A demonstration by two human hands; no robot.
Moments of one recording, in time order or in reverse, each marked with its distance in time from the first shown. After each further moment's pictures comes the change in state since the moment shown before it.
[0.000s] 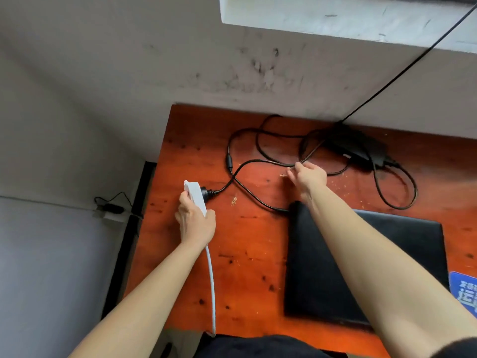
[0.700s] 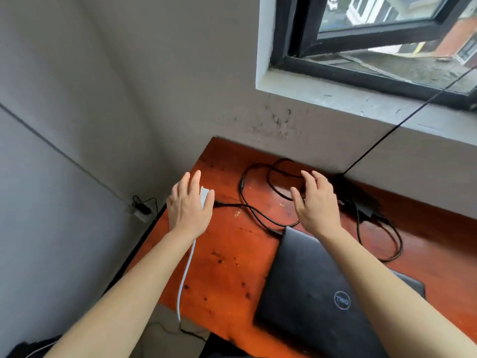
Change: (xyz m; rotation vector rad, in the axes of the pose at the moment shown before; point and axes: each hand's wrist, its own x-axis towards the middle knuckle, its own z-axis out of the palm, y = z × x) left_hand -0.089 0.046 -0.076 0.237 0.440 0.313; right_hand -0.082 -0.058 -0.080 -1.221 -0.252 -1.239
